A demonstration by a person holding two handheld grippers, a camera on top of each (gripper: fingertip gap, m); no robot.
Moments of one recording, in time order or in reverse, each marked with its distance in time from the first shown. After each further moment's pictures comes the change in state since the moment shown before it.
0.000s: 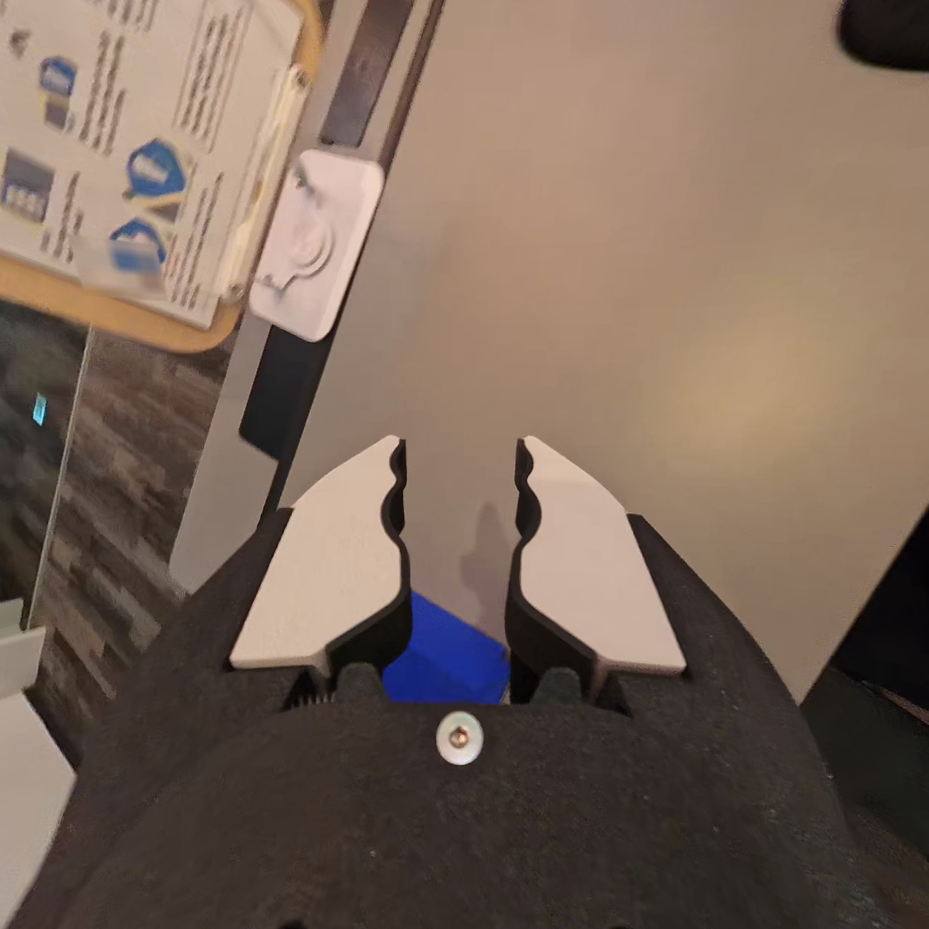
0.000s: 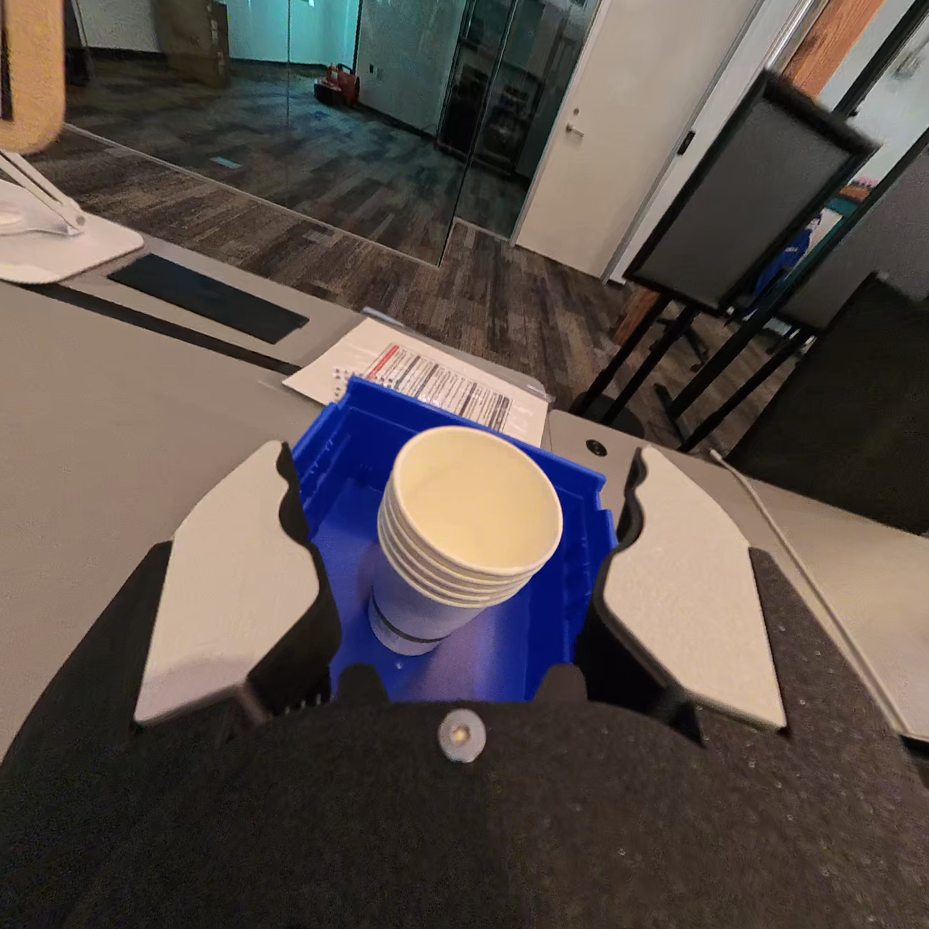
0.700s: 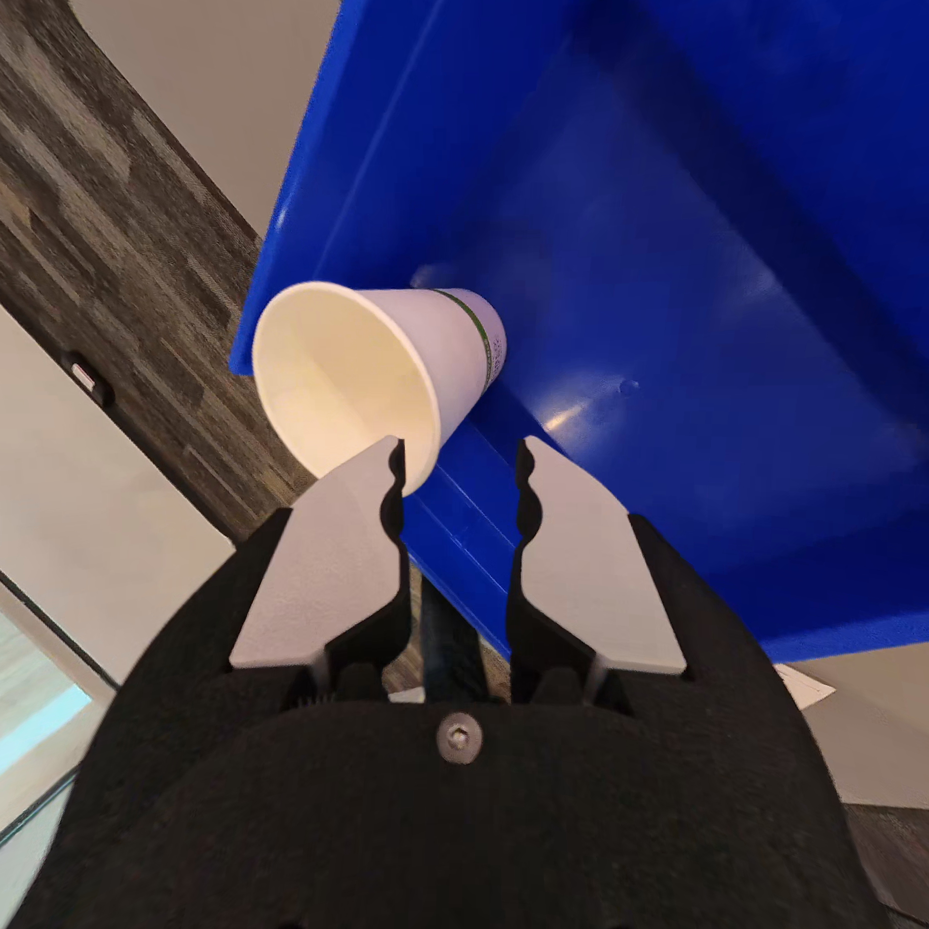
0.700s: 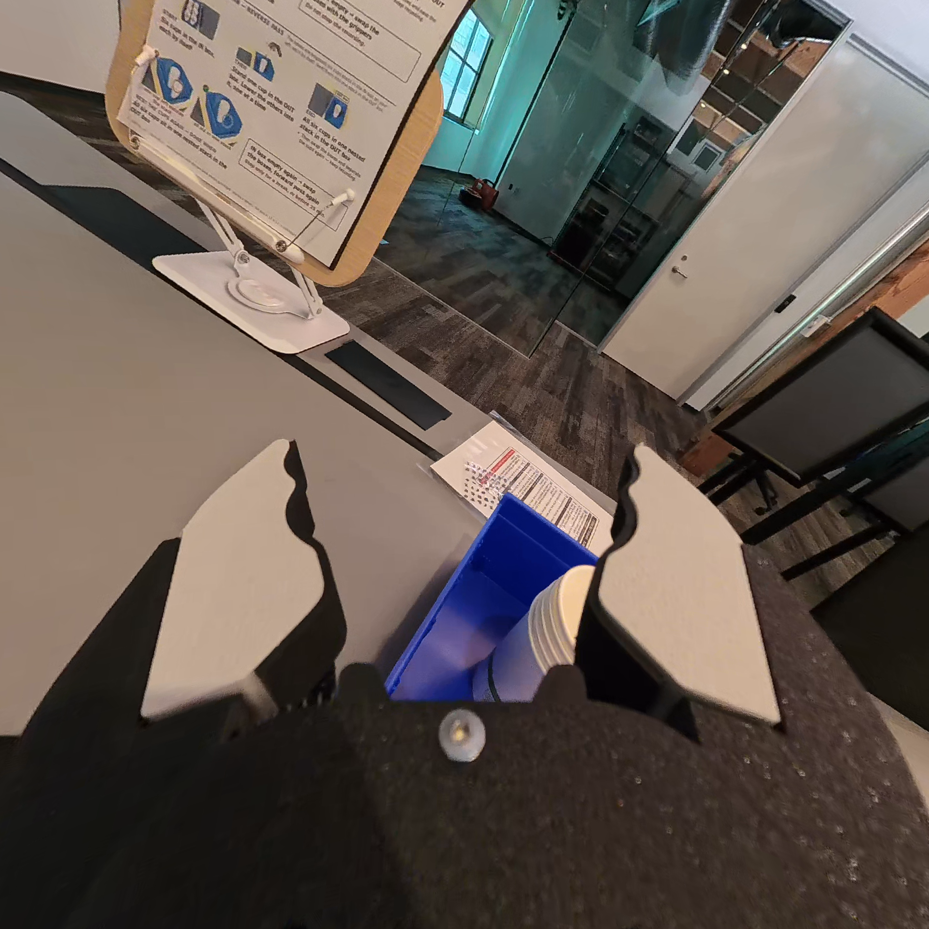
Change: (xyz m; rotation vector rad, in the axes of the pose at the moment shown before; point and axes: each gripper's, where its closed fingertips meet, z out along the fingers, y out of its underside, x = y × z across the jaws) left arm -0.186 0.348 0.067 -0.701 -0.124 -0.304; right arm -0.104 -0.088 -0.052 0.164 -0.232 -0.173
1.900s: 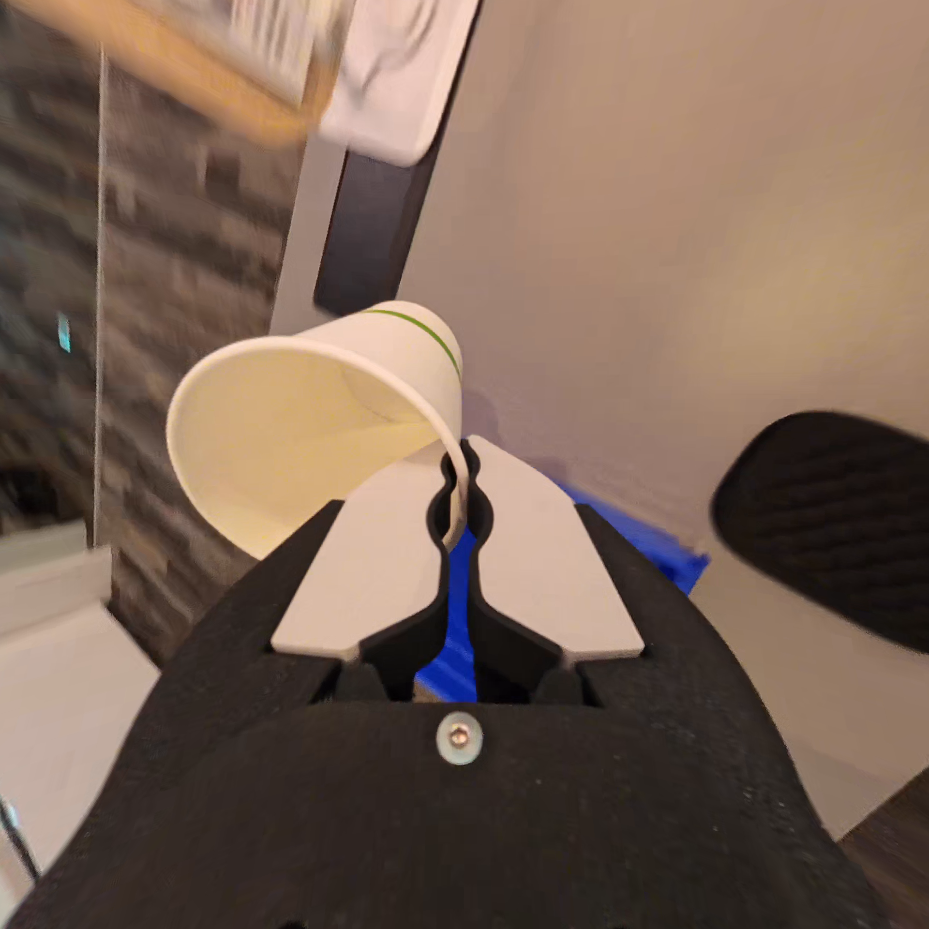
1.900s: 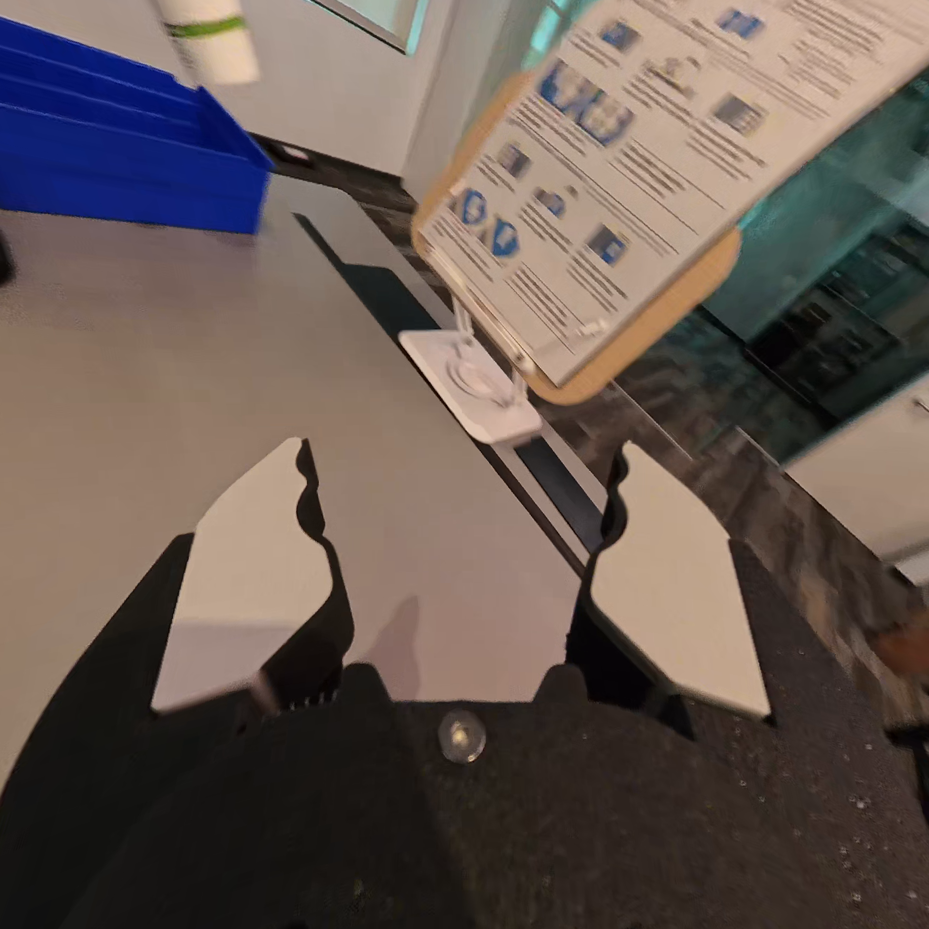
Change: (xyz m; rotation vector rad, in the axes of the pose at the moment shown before) left arm 0.089 -0.110 -0.188 0.523 0.052 0.324; right arm -0.133 -0.069 0.043 0.124 -0.425 -0.094
